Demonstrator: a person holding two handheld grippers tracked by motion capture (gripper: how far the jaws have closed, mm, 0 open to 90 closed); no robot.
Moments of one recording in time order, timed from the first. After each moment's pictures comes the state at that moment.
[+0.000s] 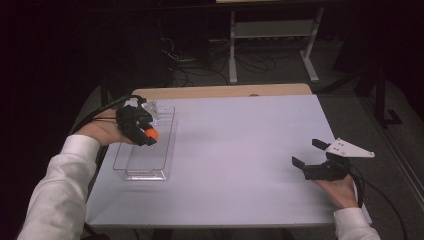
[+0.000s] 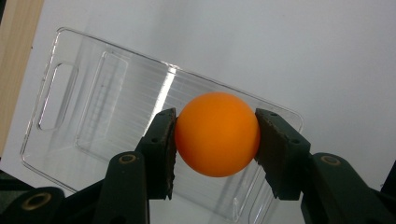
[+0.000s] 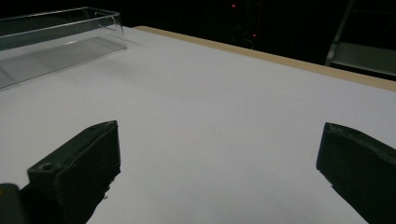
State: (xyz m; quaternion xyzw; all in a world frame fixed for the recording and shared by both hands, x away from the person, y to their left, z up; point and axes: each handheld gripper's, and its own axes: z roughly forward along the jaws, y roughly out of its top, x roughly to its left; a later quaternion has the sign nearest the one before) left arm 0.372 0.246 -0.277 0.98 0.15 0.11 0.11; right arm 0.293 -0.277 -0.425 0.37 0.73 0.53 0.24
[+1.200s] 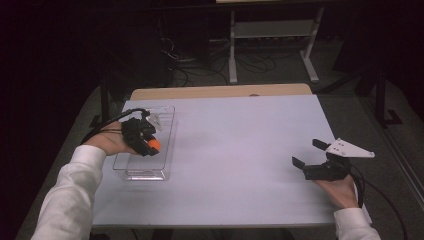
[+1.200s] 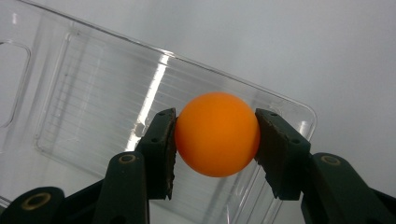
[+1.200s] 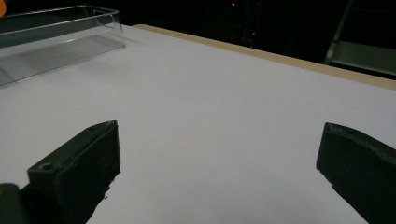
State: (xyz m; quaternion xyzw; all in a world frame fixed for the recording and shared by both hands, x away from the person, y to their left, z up) left arm 0.372 0.250 -0.321 0.98 0.16 0.09 0.11; right arm 0.293 -0.278 -0.426 0.37 0.73 0.52 0.24
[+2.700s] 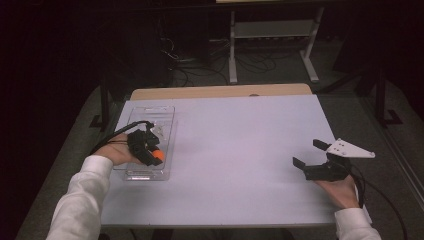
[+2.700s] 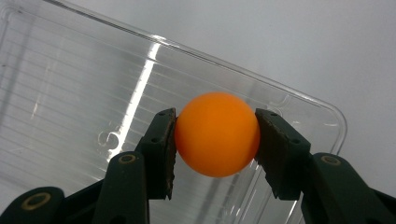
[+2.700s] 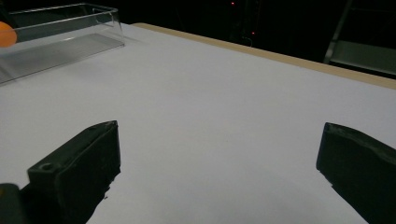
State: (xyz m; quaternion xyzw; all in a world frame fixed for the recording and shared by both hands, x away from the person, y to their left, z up) left arm 0.373 0.251 -0.365 0.98 0.16 0.06 0.12; right arm 0.293 -0.279 -0.426 0.37 0.73 0.52 0.24
